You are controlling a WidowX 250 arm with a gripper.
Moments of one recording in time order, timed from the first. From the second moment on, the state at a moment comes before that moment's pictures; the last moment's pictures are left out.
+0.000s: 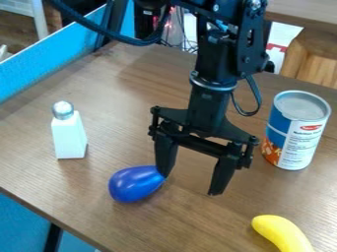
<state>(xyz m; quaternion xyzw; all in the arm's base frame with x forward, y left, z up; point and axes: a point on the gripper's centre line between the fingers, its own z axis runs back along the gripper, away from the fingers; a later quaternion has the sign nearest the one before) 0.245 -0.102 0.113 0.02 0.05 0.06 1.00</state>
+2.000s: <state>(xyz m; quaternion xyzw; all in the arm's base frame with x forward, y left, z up) 0.243 -0.219 0.063 0.05 0.06 0.05 1.00</state>
